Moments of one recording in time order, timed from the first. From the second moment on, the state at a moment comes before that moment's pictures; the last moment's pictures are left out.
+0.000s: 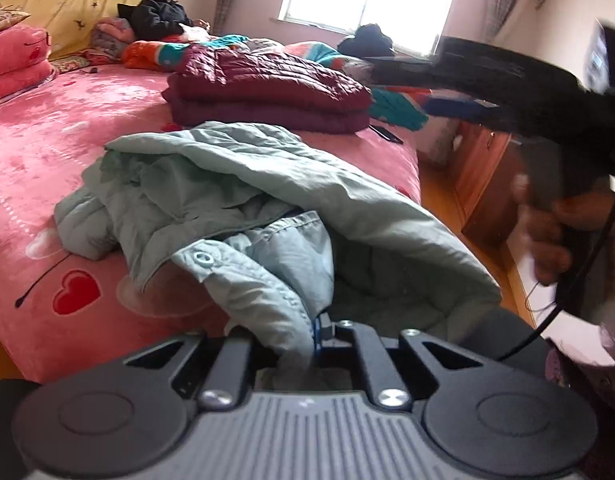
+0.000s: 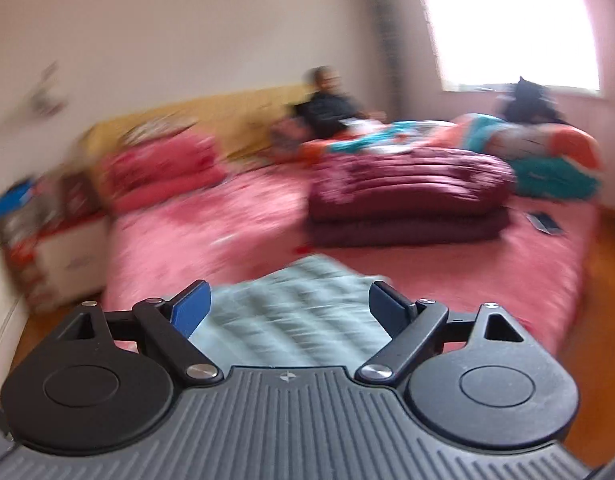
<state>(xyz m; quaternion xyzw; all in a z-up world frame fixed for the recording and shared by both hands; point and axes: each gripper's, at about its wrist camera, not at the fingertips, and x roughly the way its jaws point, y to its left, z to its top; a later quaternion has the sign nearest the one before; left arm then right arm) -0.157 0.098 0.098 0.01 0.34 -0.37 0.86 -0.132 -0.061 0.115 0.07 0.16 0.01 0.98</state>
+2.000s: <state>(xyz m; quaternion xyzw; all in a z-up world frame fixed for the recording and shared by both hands) -0.132 0.051 0.130 0.06 0.29 -0.40 0.87 -0.240 -0.180 0.045 0.23 0.13 -0.25 0.93</state>
